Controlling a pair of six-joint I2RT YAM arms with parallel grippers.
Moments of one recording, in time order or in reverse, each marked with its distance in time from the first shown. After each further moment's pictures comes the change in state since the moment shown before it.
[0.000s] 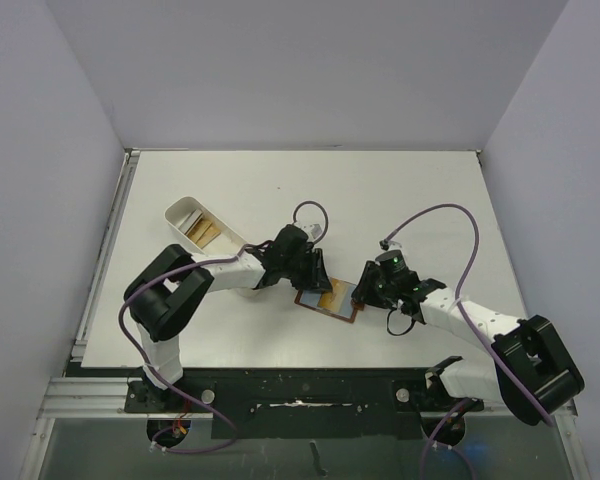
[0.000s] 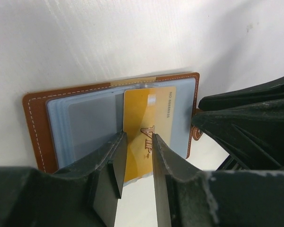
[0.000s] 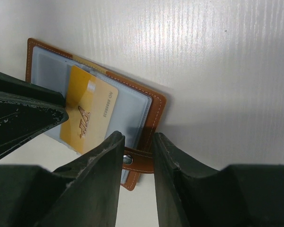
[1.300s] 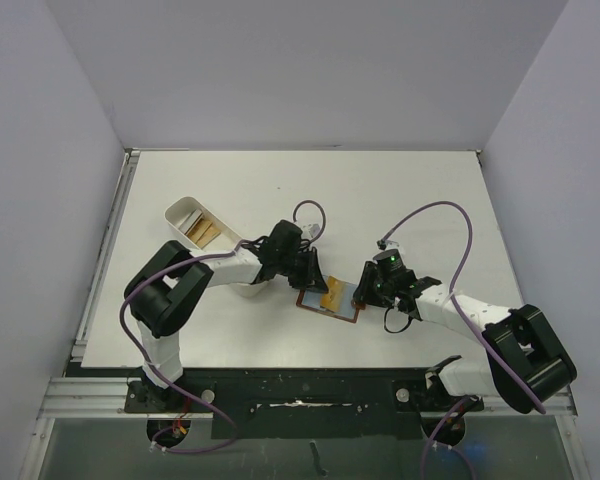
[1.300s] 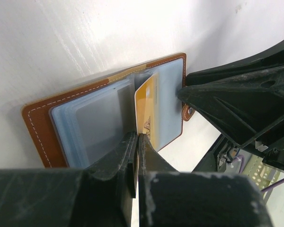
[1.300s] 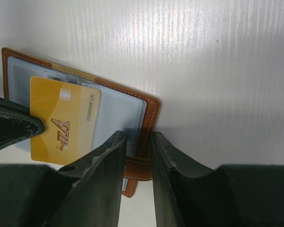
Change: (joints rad) left arm 0.052 0.022 0.011 -0.013 0.165 0.032; right arm -0.006 0.067 0.005 0.036 0.018 -0.046
